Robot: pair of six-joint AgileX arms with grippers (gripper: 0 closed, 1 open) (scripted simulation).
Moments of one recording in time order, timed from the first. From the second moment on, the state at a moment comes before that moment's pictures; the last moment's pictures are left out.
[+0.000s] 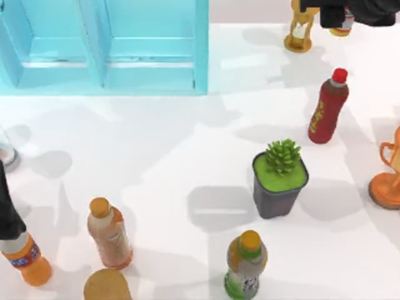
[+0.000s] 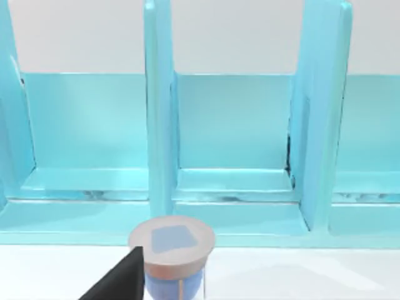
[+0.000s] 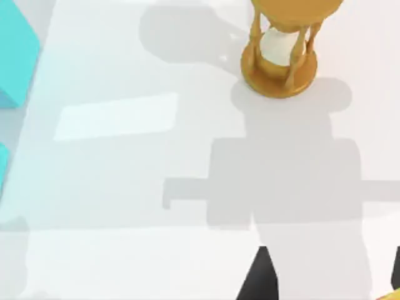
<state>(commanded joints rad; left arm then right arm) 0.00 0.00 0.00 0.00 0.00 0.00 0.24 1.95 1.70 -0.57 0.07 0.15</state>
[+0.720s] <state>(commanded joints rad) 0.00 0.00 0.00 0.00 0.00 0.00 -0.65 1.25 0.72 -0.29 -0.47 -0.44</state>
